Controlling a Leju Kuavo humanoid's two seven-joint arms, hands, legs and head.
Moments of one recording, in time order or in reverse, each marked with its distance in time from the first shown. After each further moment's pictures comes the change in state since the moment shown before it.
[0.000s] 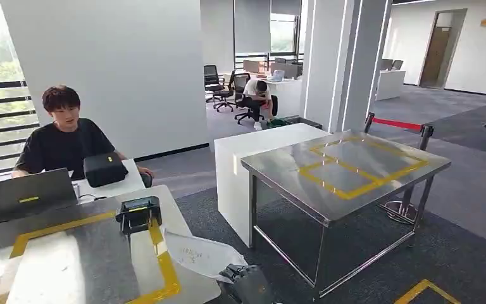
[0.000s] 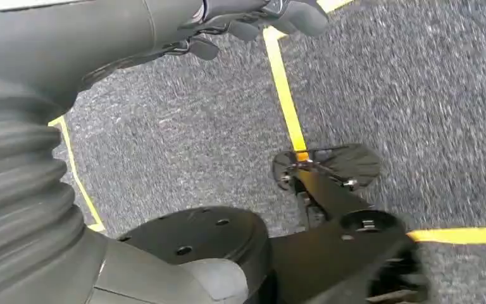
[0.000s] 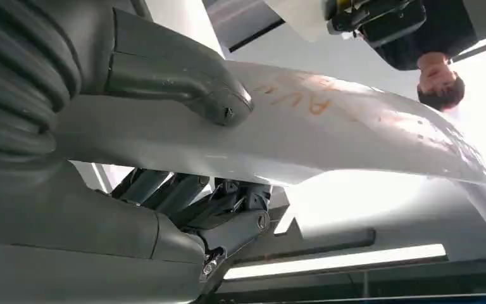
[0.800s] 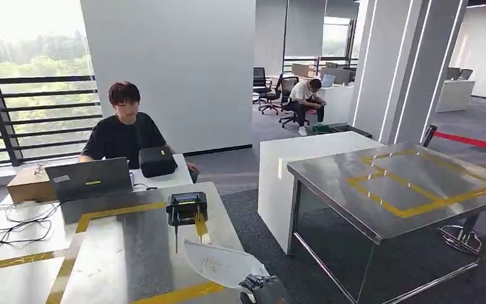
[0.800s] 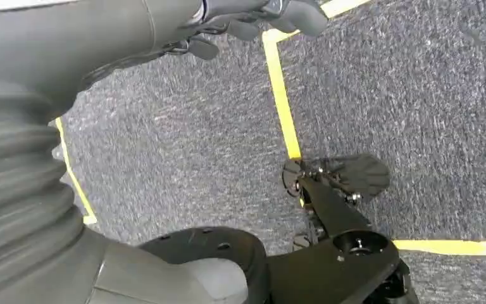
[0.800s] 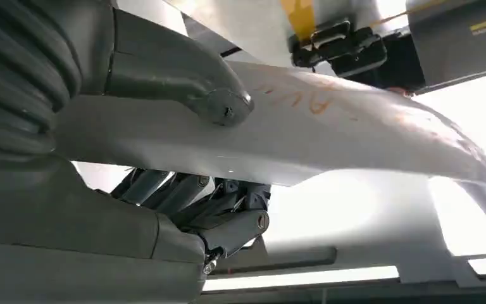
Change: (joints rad) left arm -0.021 0.001 0.000 -0.002 -0.032 -0.018 0.019; right arm 0.032 0.005 -0.017 0.018 0.075 -0.012 0.010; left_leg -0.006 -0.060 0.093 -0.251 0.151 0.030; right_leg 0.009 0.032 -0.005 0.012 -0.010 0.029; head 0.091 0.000
